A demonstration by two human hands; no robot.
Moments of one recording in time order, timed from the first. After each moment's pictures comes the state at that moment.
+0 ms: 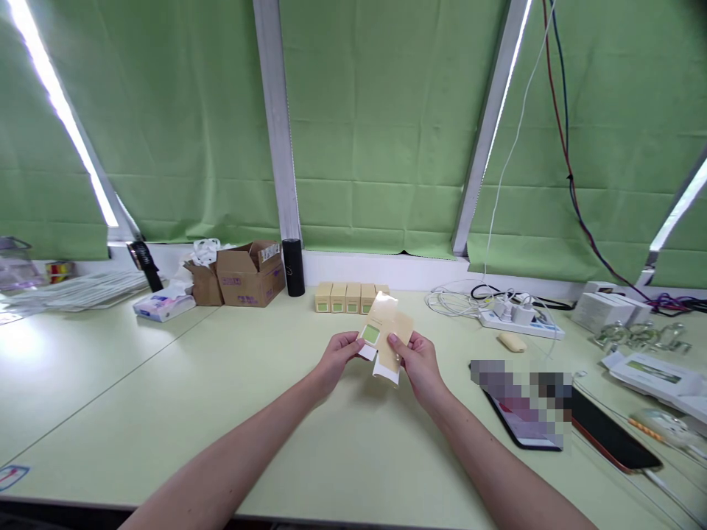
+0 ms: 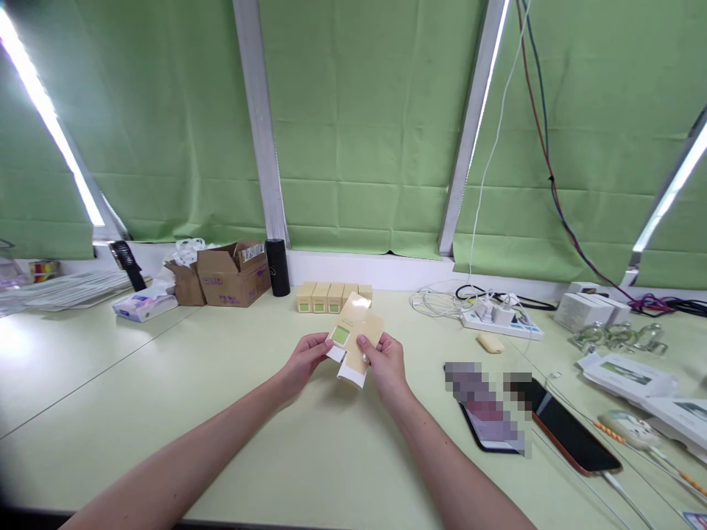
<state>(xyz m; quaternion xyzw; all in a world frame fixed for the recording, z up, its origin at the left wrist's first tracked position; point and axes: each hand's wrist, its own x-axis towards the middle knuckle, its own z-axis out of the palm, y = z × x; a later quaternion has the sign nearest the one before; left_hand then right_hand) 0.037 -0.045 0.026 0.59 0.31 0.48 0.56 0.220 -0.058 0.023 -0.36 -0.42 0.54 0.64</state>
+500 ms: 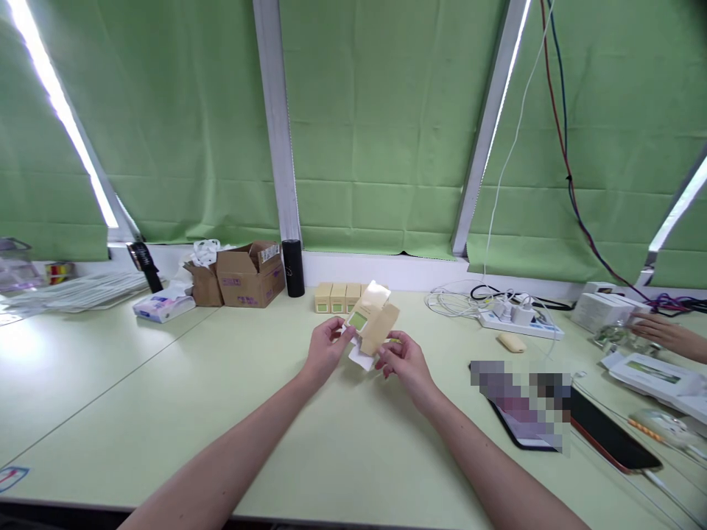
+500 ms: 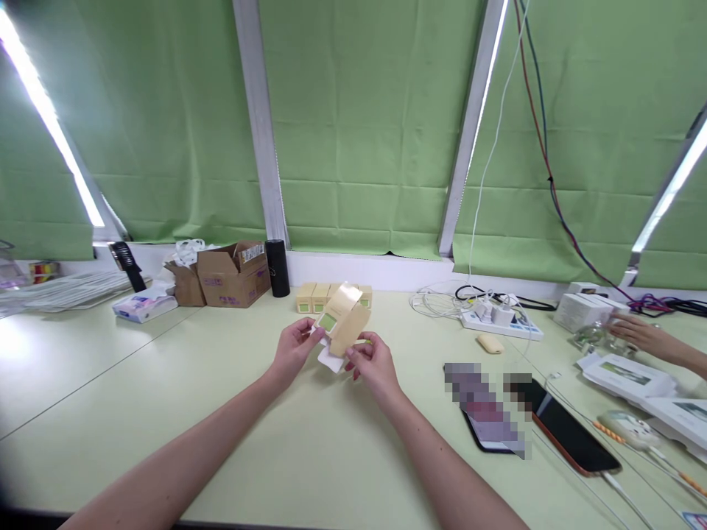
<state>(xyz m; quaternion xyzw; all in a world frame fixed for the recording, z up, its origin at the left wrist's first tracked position) 0.024 -0.033 0.034 0.65 0.38 0.58 0.30 0.213 -0.056 0.017 -0.37 -0.49 0.54 0.57</state>
